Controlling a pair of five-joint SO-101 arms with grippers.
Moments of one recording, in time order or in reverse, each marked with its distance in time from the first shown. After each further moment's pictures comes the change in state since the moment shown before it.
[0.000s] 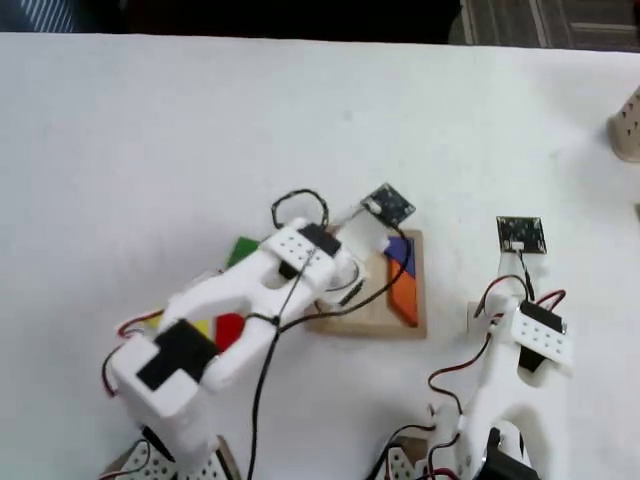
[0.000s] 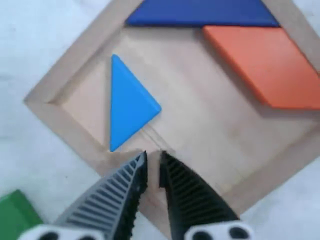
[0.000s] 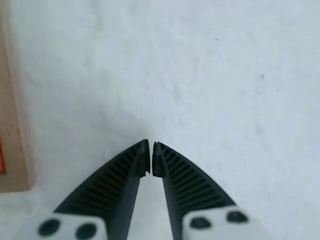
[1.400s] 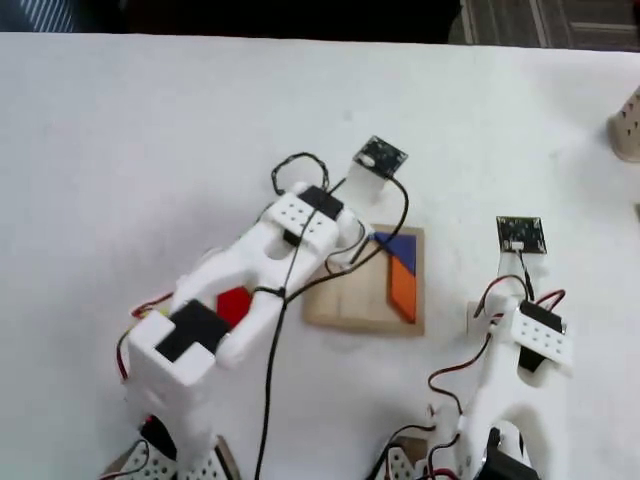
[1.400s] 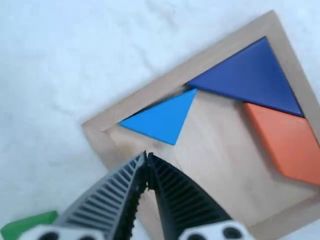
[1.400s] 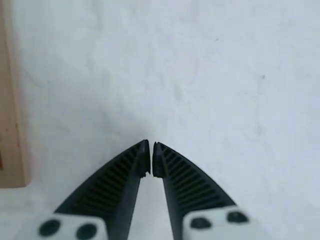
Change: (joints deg) left arm -2.9 6.2 -15.1 3.0 6.2; right arm -0.6 0.0 0.0 0.0 0.0
